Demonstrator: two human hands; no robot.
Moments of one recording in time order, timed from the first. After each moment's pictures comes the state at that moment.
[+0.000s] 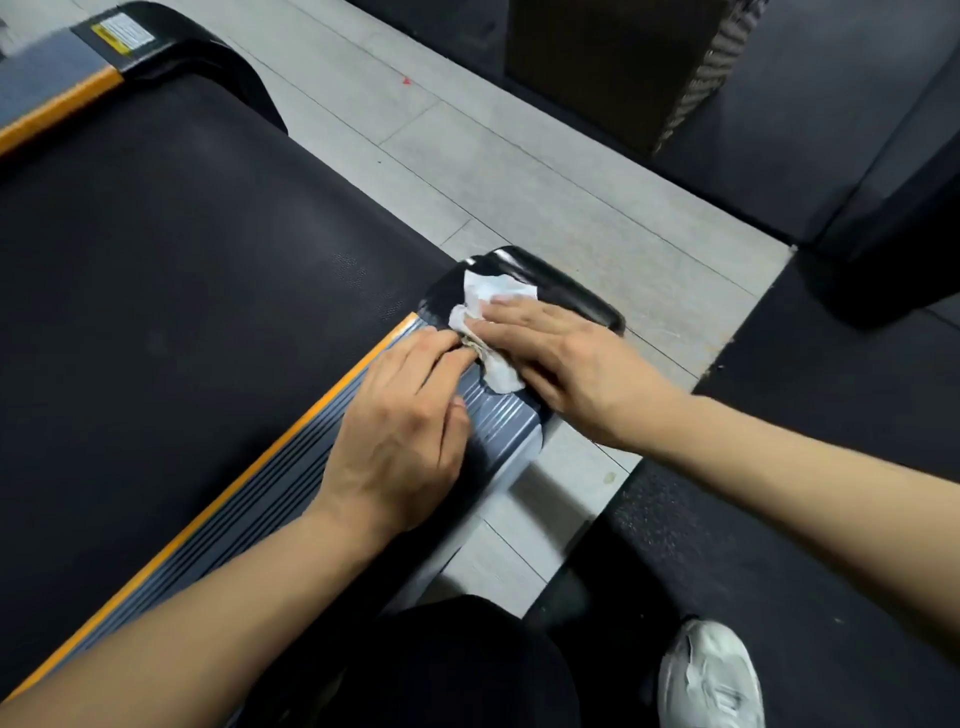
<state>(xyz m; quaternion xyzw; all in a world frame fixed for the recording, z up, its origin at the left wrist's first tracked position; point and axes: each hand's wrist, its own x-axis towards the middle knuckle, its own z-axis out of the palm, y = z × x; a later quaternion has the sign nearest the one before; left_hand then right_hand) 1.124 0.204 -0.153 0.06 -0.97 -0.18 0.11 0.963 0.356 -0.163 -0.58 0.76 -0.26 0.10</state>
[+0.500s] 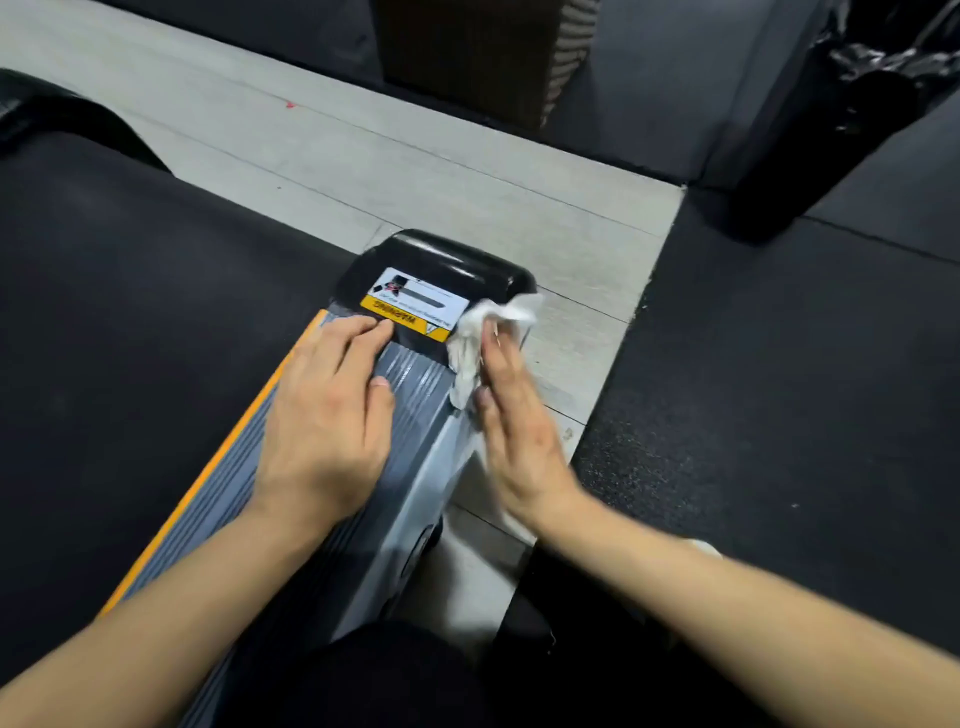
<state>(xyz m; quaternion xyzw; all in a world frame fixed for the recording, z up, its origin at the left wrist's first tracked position) 1.126 0.202 -0.156 0.03 -0.97 -0.19 0.14 1.084 0.380 -0.233 -0.25 0.81 -0.53 0.02</state>
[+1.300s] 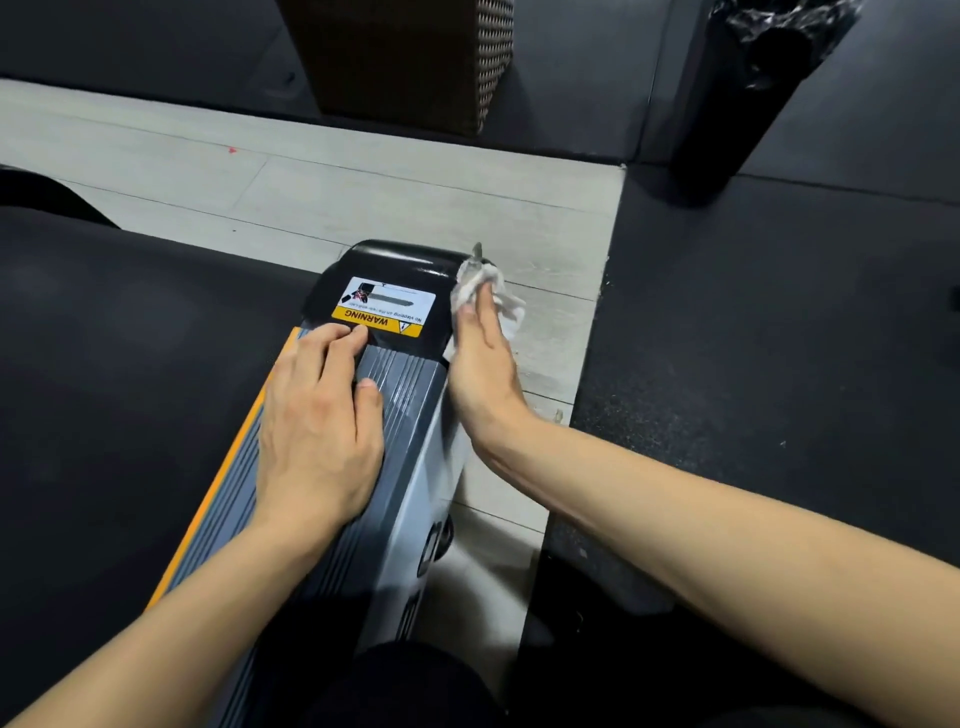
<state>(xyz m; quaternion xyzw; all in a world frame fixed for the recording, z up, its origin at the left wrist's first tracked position) 1.129 0.203 -0.155 0.05 -0.98 -0.18 0.11 1.058 0.335 -0.181 0.13 0.71 -0.67 0.18</state>
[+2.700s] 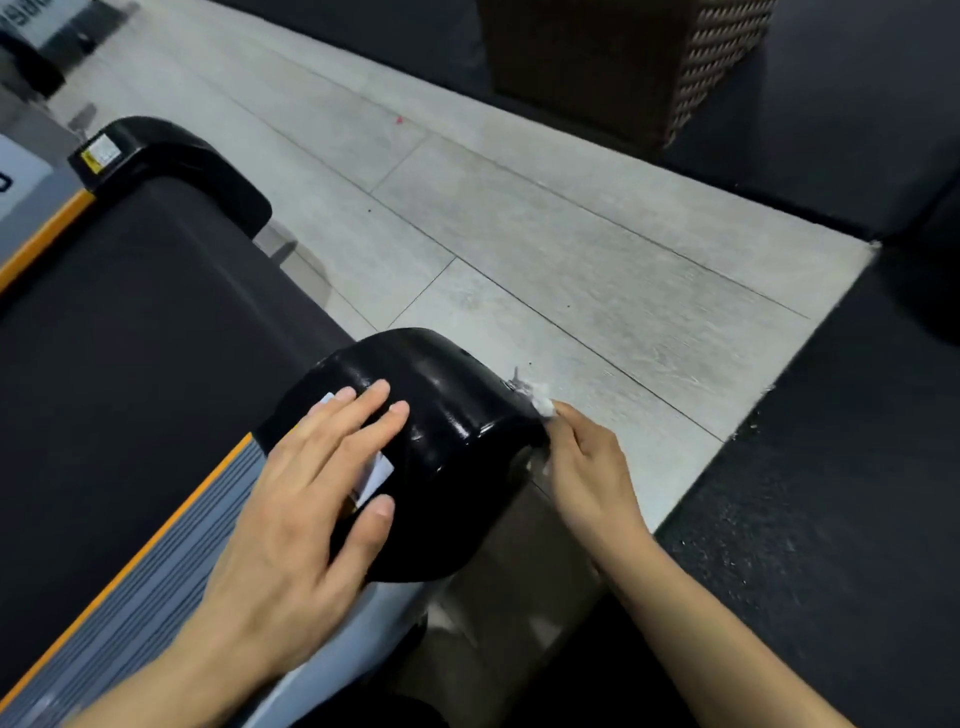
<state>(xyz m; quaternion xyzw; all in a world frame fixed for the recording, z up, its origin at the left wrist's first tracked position) 1.053 0.259 -0.144 0.12 -0.98 -0.17 0.02 0.906 0.412 -0.257 -0.04 0.74 -0.59 0.32</state>
